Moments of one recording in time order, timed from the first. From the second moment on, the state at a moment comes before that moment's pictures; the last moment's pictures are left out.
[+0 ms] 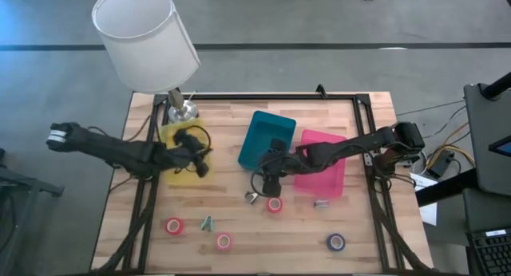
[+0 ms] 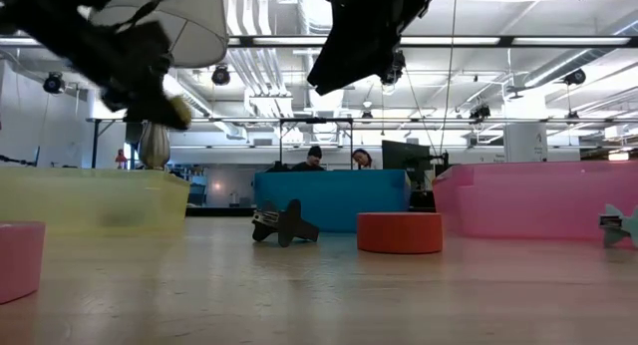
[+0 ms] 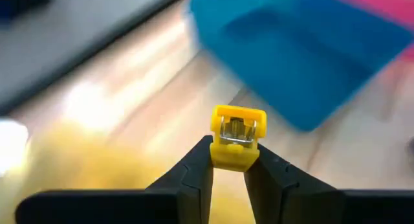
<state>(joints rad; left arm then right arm) -0.14 0.80 0.47 -0.40 -0.64 -0.52 0.15 1.71 1.30 -0.39 0.26 0.24</state>
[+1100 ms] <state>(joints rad) -0.08 0.81 0.29 -0.85 -0.67 -1.08 0.15 1.72 1.30 -0.31 0.26 0.15</state>
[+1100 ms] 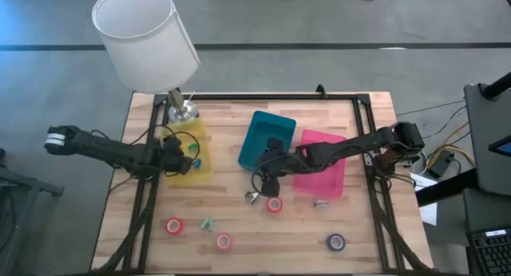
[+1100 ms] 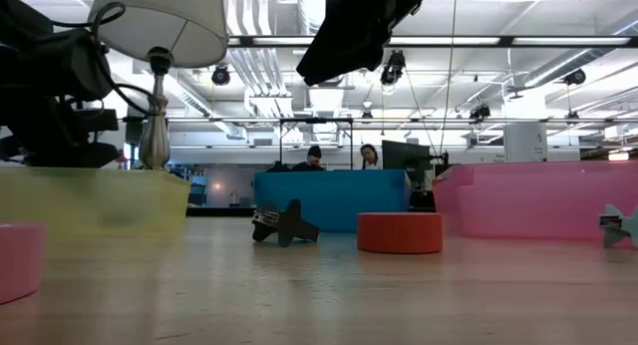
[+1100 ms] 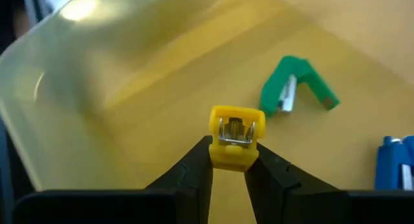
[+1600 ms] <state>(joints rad) -0.08 0.81 0.26 -0.73 -0.71 -0.89 0.15 1.72 1.30 -0.31 0.26 0.10</state>
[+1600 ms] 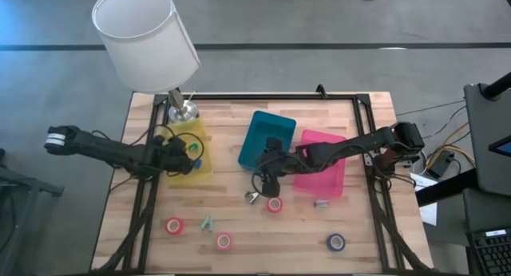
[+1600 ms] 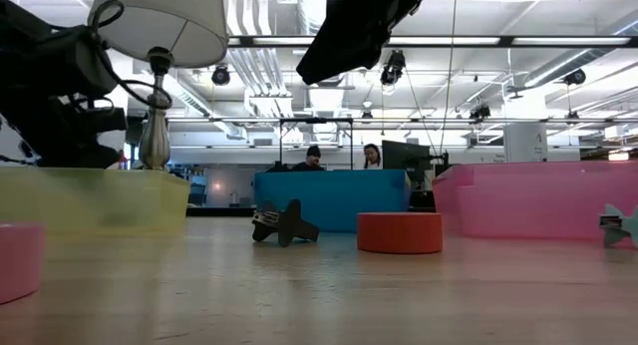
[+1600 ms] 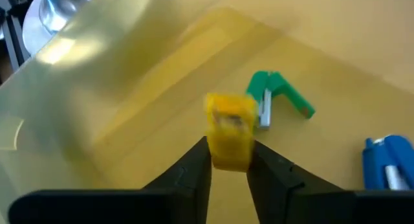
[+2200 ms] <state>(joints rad) -0.08 0.81 0.41 -0.71 -0.87 -0.68 0.15 1.72 1.22 -0.30 0.25 0.27</state>
